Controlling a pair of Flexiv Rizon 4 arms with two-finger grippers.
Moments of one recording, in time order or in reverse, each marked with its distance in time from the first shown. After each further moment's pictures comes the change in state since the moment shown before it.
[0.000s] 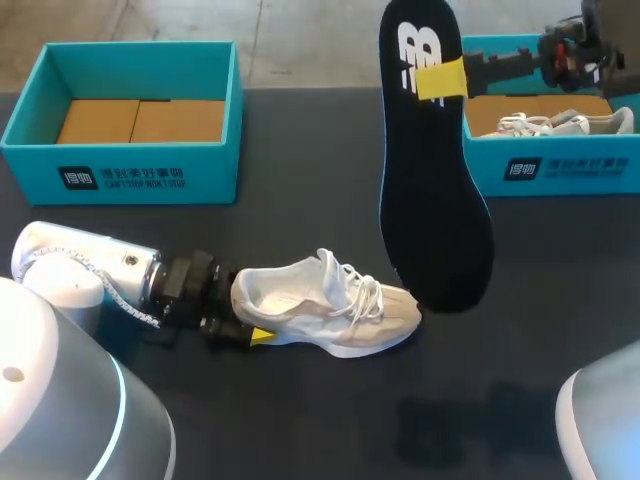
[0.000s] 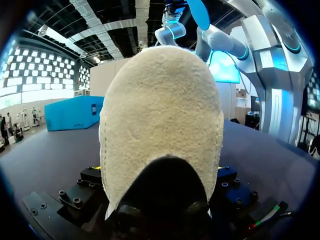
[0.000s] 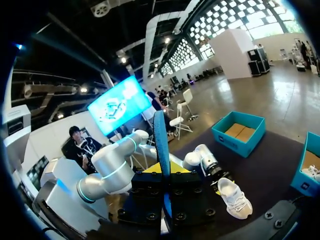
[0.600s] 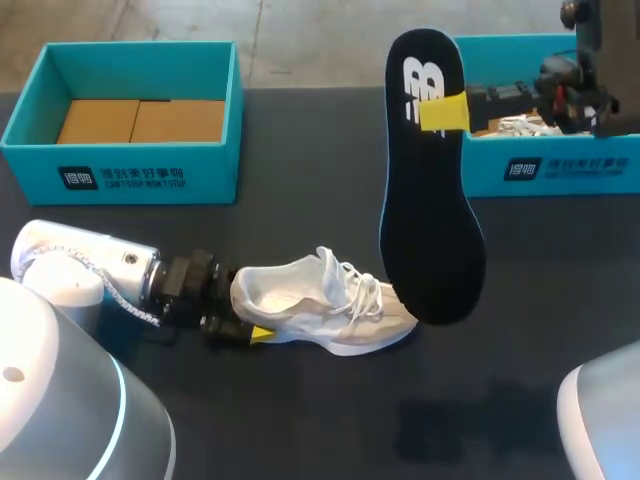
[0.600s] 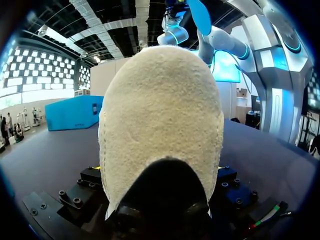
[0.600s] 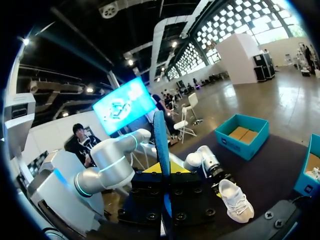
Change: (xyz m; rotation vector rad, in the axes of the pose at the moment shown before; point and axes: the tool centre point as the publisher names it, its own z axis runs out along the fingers) left arm -0.003 0.000 -0.001 -0.005 -0.004 0.002; right arm -0.014 -0.025 0.003 -0.039 0.042 -0.032
